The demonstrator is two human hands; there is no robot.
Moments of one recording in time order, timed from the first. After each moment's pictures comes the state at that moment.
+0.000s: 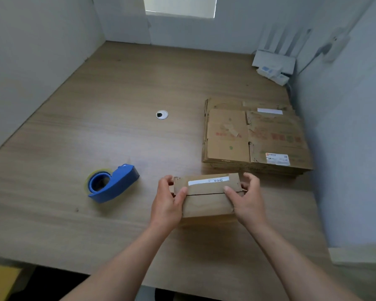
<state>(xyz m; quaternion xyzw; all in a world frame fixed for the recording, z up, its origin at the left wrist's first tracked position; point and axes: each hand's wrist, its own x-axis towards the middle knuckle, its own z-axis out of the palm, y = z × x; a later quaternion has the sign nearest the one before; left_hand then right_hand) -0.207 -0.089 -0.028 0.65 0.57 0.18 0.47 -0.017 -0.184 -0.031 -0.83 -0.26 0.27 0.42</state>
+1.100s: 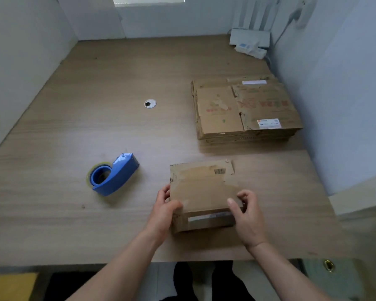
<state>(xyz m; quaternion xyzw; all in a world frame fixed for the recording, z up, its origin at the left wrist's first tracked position) -0.273 -0.125 -0.036 0.43 0.52 0.14 0.72 -0.118 -0.274 -0.060 -0.80 -0.22 0.27 0.49</state>
